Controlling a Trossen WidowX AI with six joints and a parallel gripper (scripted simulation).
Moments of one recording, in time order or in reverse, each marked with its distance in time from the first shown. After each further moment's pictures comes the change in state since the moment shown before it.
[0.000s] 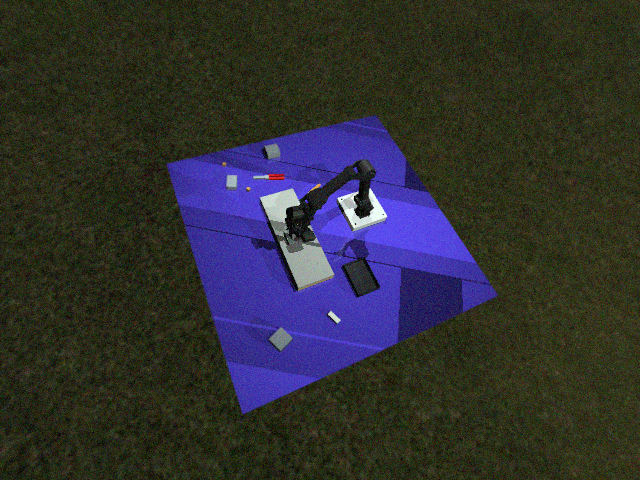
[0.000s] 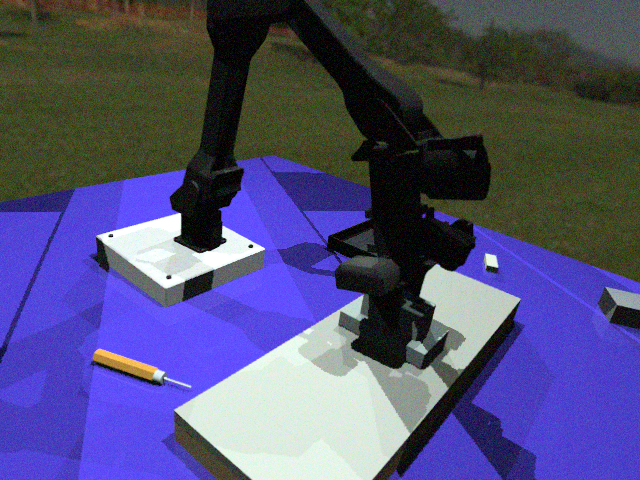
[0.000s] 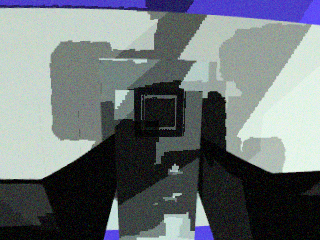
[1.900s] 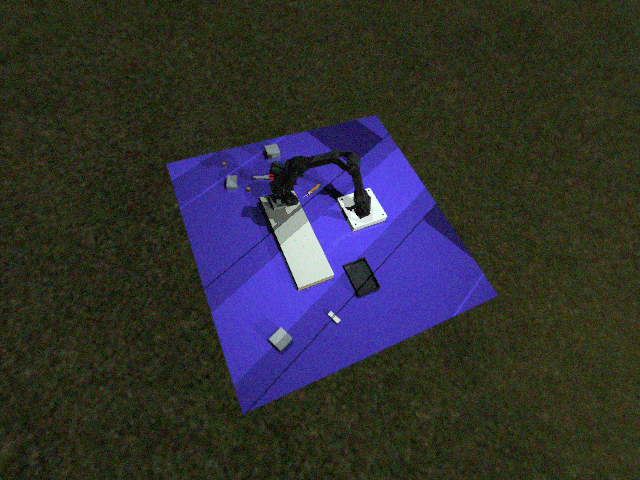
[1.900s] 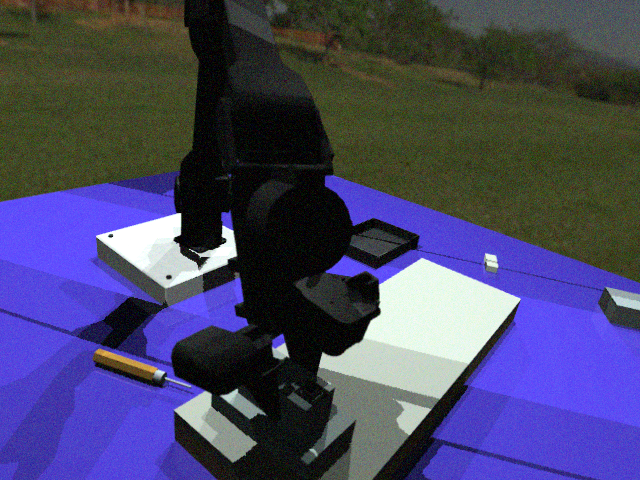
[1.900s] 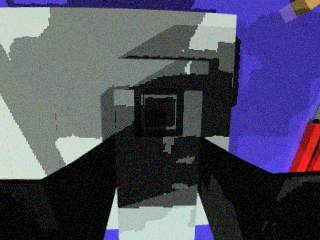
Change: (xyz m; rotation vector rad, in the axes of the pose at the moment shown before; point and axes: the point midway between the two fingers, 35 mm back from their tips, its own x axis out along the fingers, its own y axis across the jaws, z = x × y) arm -0.005 -0.209 -0.001 -0.001 -0.002 -0.025
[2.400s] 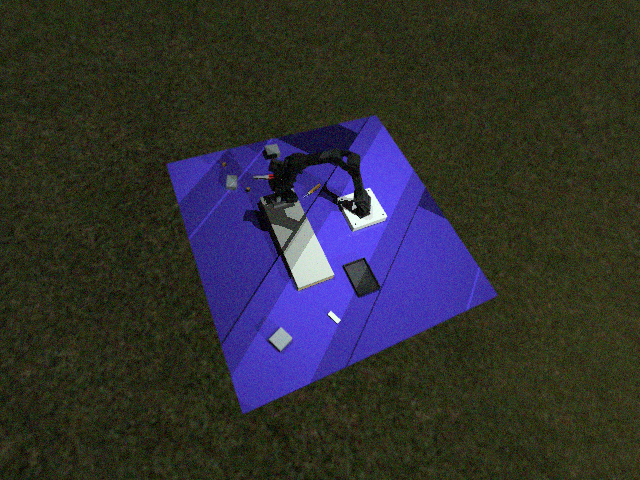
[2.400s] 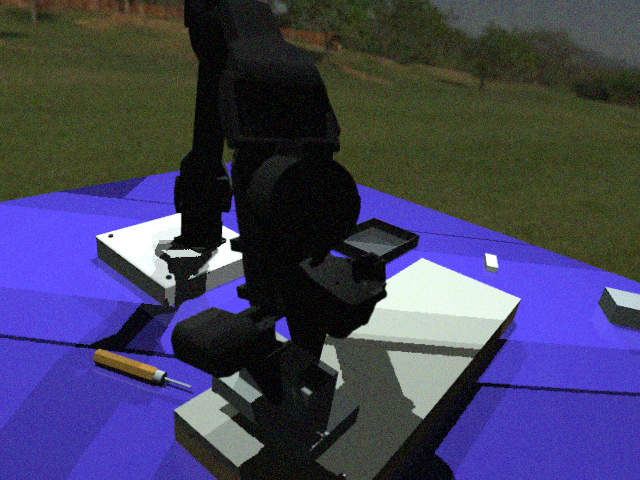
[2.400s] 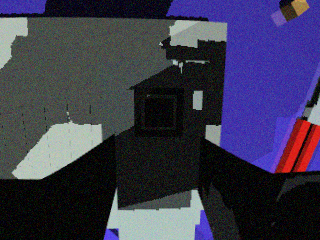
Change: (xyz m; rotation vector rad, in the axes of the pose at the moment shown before) arm -0.020 -0.001 0.007 0.002 0.015 0.009
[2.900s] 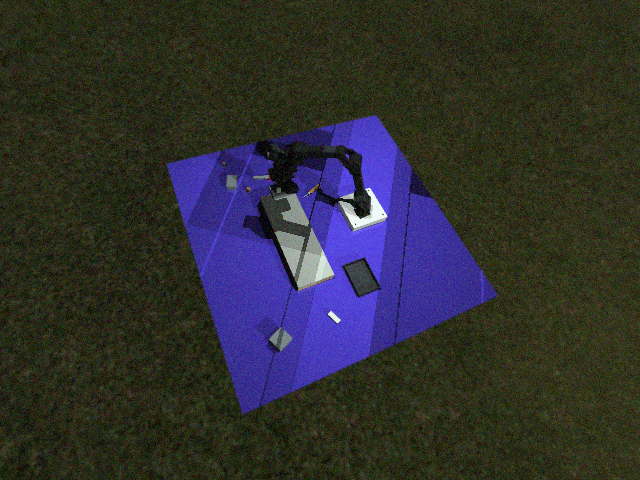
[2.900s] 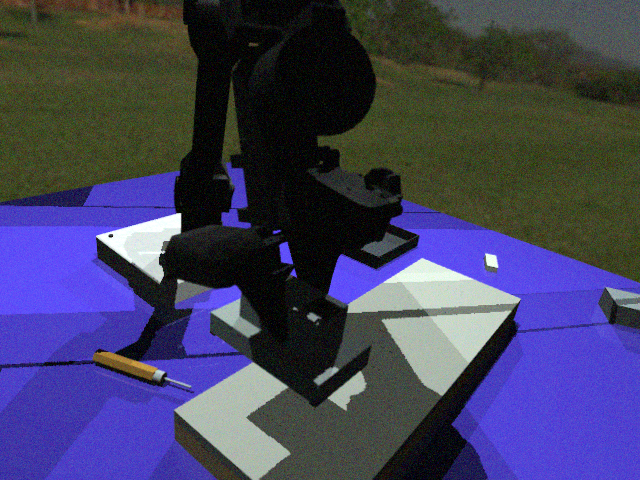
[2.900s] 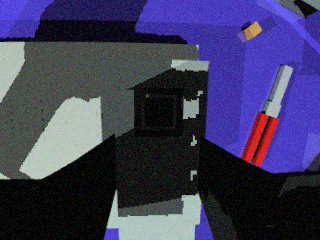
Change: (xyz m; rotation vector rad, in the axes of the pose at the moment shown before) arm -0.066 -0.003 0.018 -0.002 -0.004 -0.005
